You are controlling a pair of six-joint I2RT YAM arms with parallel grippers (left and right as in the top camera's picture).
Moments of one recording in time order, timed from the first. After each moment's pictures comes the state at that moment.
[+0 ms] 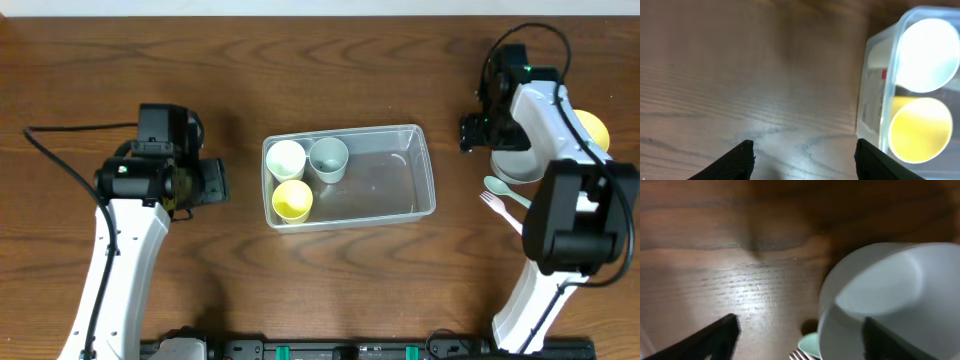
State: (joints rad) left arm -0.04 1.30 1.14 -1.07 0.03 -0.21; right arm -0.03 2.07 1.58 -1.03 0.13 0.03
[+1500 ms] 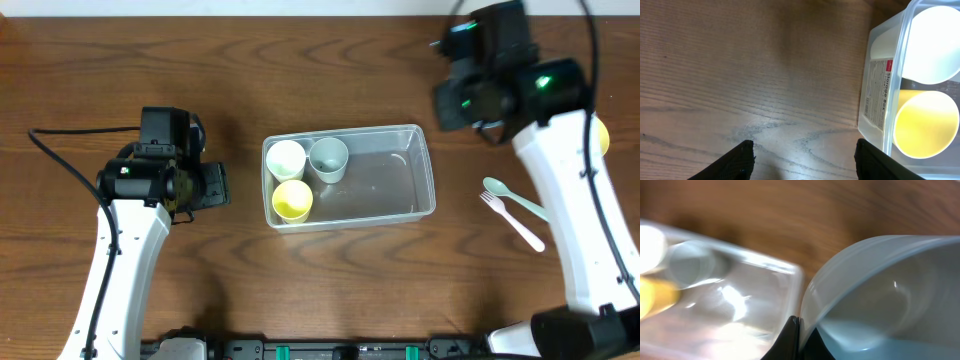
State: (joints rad) left arm -0.04 1.30 1.12 -1.07 0.04 -0.21; right arm 0.31 1.64 1.79 -1.21 0.01 -0.06
